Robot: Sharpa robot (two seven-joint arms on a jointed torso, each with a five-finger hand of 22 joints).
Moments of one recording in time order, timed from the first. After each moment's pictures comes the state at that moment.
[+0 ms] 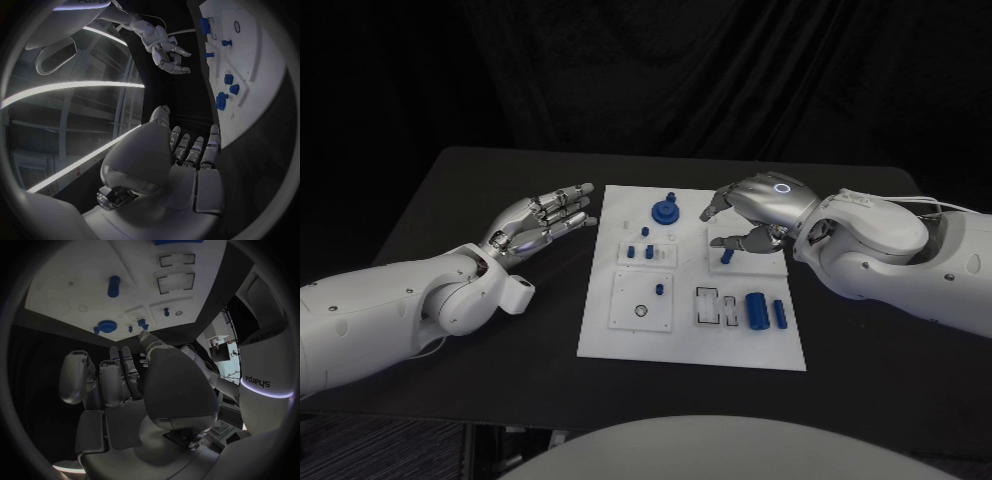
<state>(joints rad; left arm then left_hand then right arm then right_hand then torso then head) 1.13 -0.94 -0.21 1.44 -0.27 -0.02 0.67 1.59 0.17 -0.22 0.23 0.56 0.39 0.05 0.04 0.04 0.16 0.11 0.14 0.03 0.13 0.21 0.05 0.03 0.15 0.26 0.29 0.11 0.43 1.35 -0.95 -0.25 1.74 -1.75 -0.36 -0.13 1.39 -0.15 0.24 0.23 0.12 0.86 0.13 0.12 0.15 0.70 0.14 0.44 0.16 1.46 0.05 1.39 1.26 0.08 1.45 0.15 1.23 1.31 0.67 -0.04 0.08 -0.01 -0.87</state>
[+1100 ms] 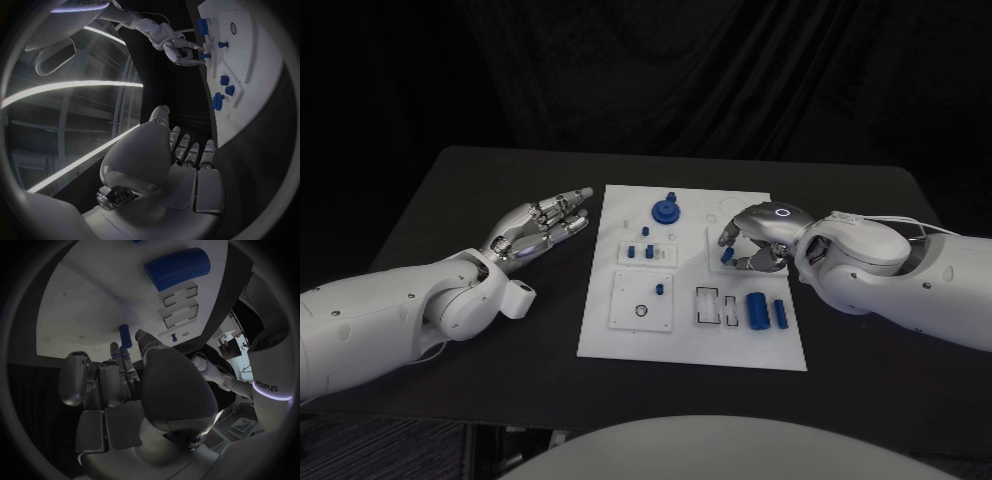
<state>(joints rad) 1.12 -0.95 -0.21 1.44 -0.27 -0.03 0.68 1.58 0.16 -0.21 0.25 0.57 0.39 0.04 0.04 0.04 0.15 0.08 0.13 0.03 0.00 0.09 0.00 0.00 0.15 0.01 0.18 0.02 0.08 1.27 -0.92 -0.25 1.65 -1.68 -0.28 -0.16 1.44 -0.11 0.20 0.20 0.25 0.91 0.19 0.08 0.11 0.91 0.13 0.28 0.07 1.46 0.04 1.40 1.25 0.08 1.46 0.14 1.25 1.31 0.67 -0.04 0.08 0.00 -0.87</state>
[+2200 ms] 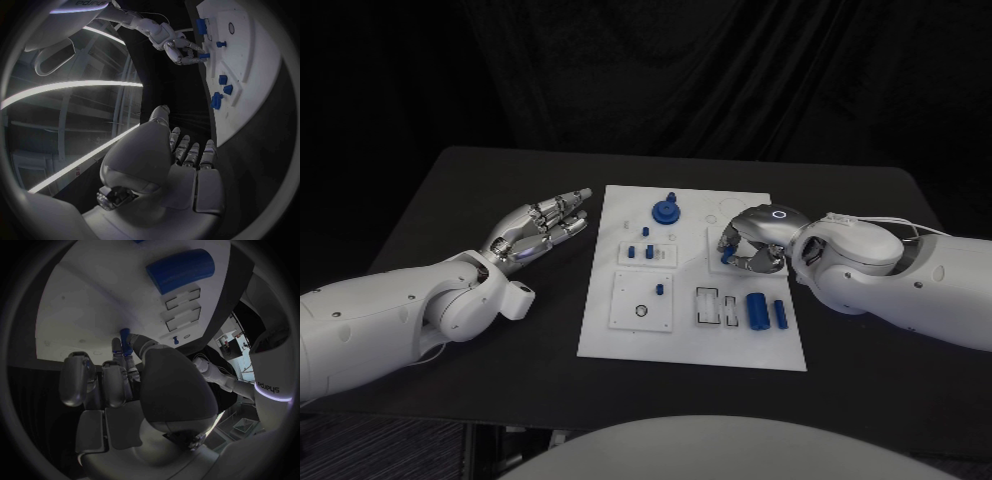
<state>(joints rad) 1.11 -0.95 -0.21 1.44 -0.27 -0.04 0.68 1.58 0.16 -0.21 0.25 0.57 0.37 0.04 0.04 0.04 0.13 0.08 0.12 0.03 0.00 0.10 0.00 0.00 0.15 0.02 0.19 0.02 0.08 1.26 -0.90 -0.25 1.62 -1.67 -0.27 -0.16 1.48 -0.14 0.42 0.10 0.31 1.02 0.15 0.12 0.15 1.10 0.09 0.22 0.08 1.47 0.01 1.39 1.25 0.08 1.46 0.11 1.25 1.31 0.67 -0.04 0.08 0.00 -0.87</state>
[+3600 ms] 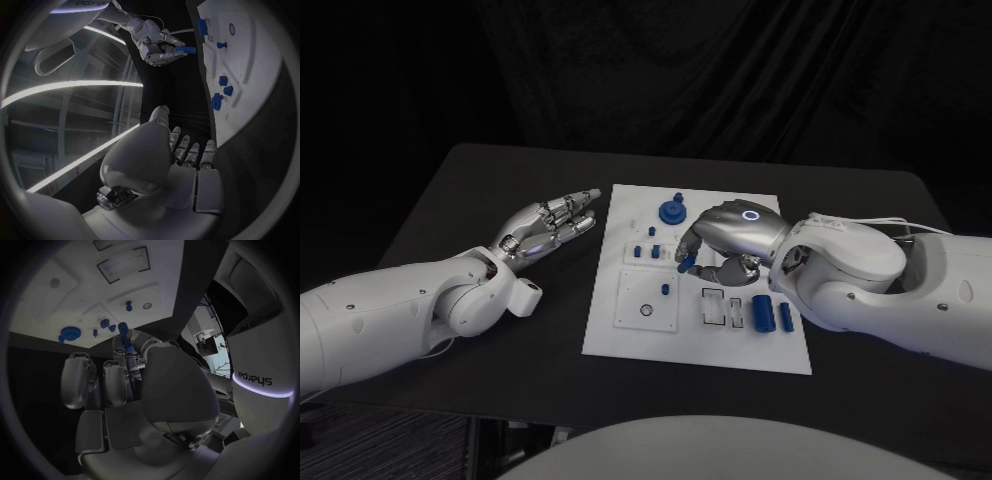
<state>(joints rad) 1.11 -0.94 -0.21 1.43 -0.27 -0.03 0.68 1.58 0.16 -0.21 0.25 0.56 0.38 0.06 0.04 0.04 0.13 0.08 0.12 0.03 0.00 0.11 0.00 0.00 0.15 0.02 0.20 0.02 0.09 1.32 -0.87 -0.25 1.87 -1.72 -0.29 -0.16 1.46 -0.14 0.43 0.08 0.23 1.08 0.12 0.16 0.21 1.16 0.06 0.22 0.09 1.47 -0.01 1.39 1.25 0.08 1.47 0.10 1.27 1.31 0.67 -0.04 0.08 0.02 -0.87</state>
